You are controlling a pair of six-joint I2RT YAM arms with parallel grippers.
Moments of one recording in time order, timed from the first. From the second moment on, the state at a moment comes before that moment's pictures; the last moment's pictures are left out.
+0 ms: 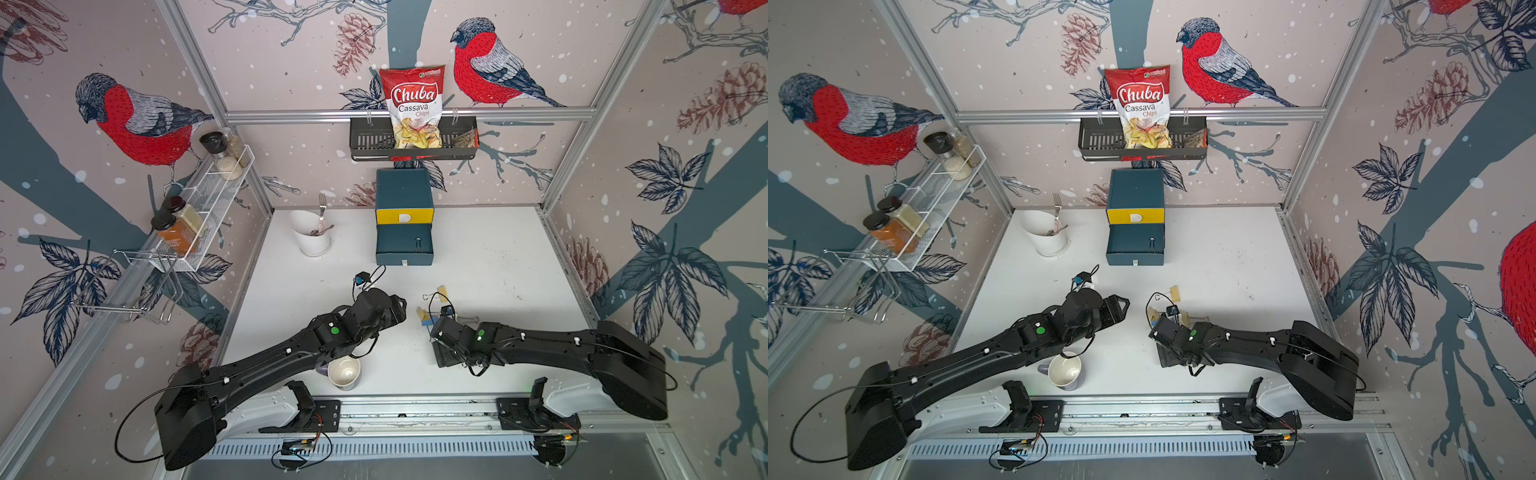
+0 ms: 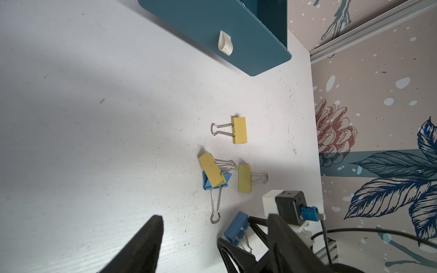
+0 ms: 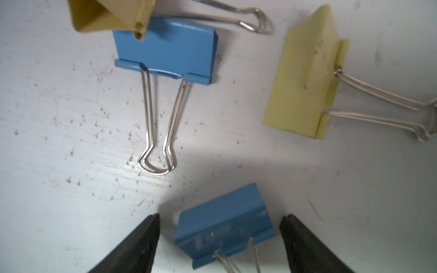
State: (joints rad) left arm -0.93 1.09 0.71 -0.30 -0.21 -1.10; right arm 1.12 1.41 0.63 -0.51 0.22 0.73
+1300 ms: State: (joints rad) left arm -0.93 1.10 0.70 -0.29 -0.20 -1.10; right arm 1.13 1.48 0.69 -0.52 0.25 0.76
